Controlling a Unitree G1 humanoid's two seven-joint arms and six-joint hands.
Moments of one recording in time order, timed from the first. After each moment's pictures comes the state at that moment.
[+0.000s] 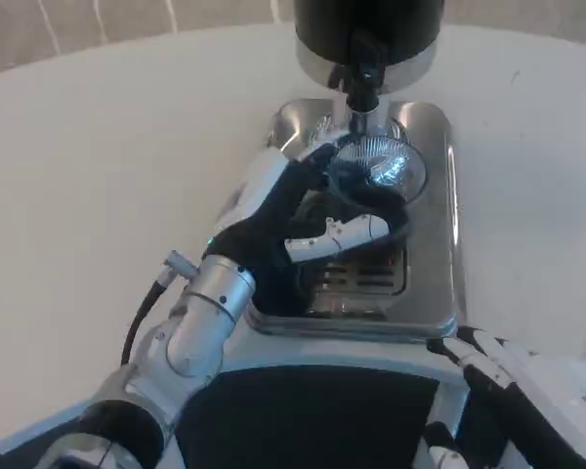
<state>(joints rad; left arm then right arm) -0.98 0.20 -0.22 1.19 0.36 -0.70 0.16 0.34 0.06 -0.03 -1.03 -1.11 0.03 0.88</state>
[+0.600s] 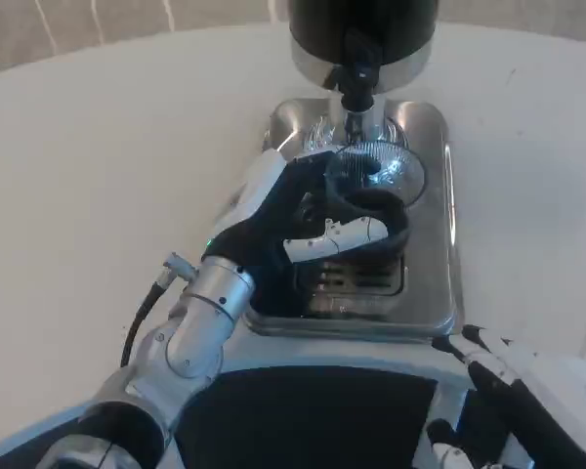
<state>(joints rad) -0.98 0.20 -0.22 1.19 0.36 -0.70 0.17 0.32 0.06 -0.01 -1.03 -1.12 0.09 0.88</state>
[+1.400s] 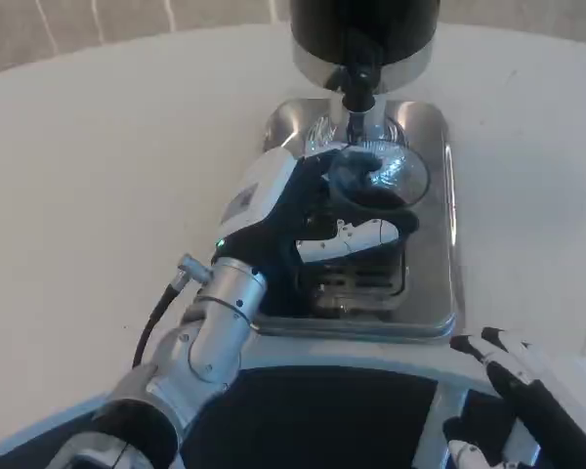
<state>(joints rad) -0.99 0.18 -0.30 1.18 0.44 -0.62 0.33 0.32 0.06 -0.03 -1.03 -1.12 0.12 0.88</state>
